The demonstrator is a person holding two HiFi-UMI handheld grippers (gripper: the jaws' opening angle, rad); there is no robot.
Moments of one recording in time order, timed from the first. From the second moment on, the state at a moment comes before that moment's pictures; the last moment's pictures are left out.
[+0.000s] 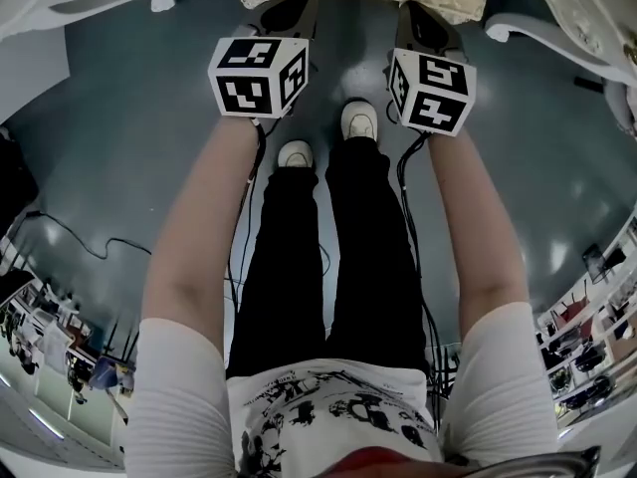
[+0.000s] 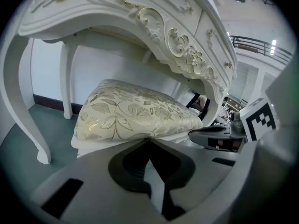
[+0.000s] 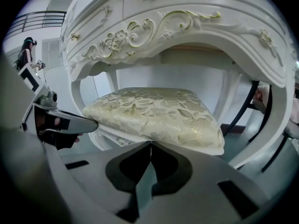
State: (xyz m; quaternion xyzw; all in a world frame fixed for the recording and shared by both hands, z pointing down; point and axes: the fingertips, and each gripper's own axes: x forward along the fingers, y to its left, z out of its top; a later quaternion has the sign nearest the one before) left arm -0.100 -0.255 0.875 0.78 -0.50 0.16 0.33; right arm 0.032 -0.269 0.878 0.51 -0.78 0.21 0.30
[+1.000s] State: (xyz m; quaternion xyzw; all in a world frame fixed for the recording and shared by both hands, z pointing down) left arm -0.102 -0.218 0.784 0.78 -0.50 0.14 0.34; right arm 0.018 -0.242 0.771 0.49 -0.80 0.23 0.26
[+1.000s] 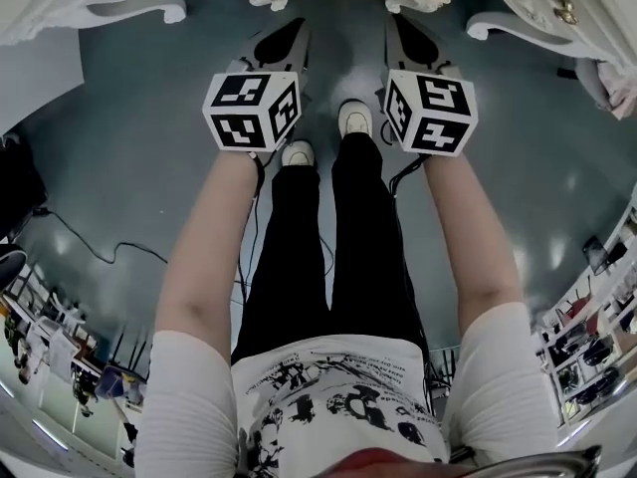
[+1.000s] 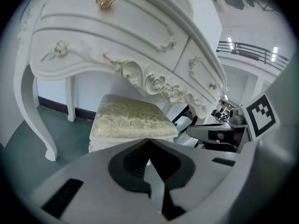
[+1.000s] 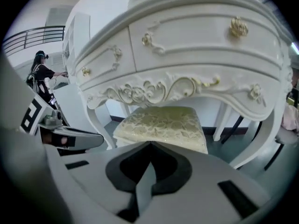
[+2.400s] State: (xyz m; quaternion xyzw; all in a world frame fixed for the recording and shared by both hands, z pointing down) left arm -0.109 -0.198 0.157 0.86 -0.51 -0.01 0.04; right arm 0.022 -0.200 0.161 0.50 -0.87 0.01 0.04
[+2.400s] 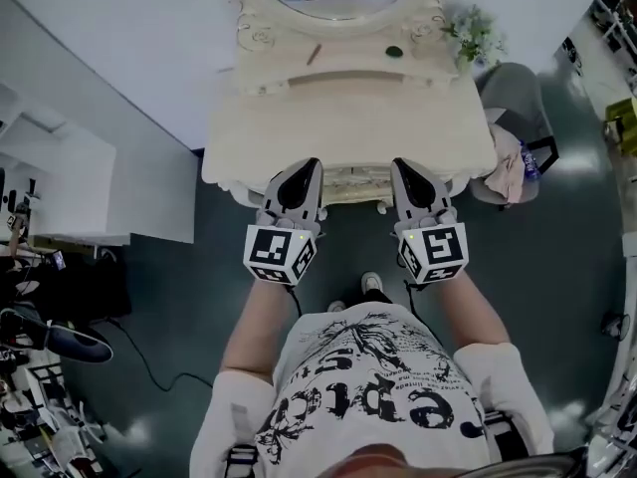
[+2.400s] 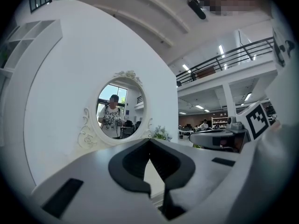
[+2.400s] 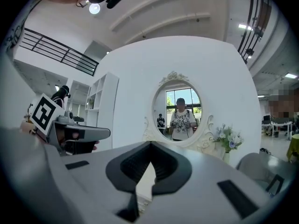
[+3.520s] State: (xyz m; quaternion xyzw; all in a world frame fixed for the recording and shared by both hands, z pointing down) left arm -0.124 -0.175 0.131 0.87 -0.49 0.01 0.00; right arm 0.011 -0.188 0.138 0.48 -0.88 0.00 0.04
